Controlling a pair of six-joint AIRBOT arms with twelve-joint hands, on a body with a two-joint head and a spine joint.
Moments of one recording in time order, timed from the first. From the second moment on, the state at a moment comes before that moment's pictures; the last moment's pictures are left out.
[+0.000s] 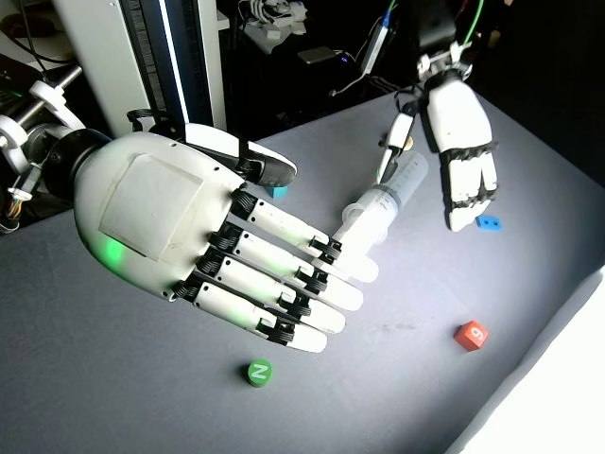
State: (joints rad) left arm 0.41 -0.86 0.80 -1.31 -0.45 2.12; right arm -0.50 -0.68 0.81 0.31 0.67 -0.70
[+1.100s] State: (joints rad) left arm 0.21 -0.79 0.74 -1.56 -0.38 2.44; right arm -0.51 -0.68 0.79 0.25 0.67 -0.72
